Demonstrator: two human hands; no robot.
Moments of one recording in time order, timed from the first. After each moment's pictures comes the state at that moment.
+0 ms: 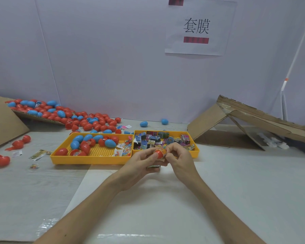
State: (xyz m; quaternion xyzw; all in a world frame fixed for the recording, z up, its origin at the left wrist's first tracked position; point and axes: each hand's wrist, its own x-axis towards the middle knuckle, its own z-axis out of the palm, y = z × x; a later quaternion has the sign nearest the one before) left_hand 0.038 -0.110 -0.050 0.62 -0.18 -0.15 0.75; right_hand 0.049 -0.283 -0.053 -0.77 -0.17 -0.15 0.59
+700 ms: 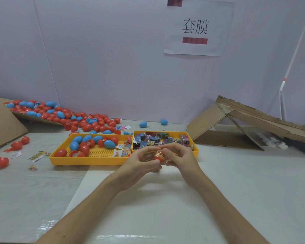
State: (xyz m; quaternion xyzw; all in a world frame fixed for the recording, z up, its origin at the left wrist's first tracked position) left_hand 0.038 -0.106 -0.049 0.59 -0.19 -0.14 0.78; right_hand 0.047 -0.294 -0.047 -0.71 -0.15 -0.04 0.69
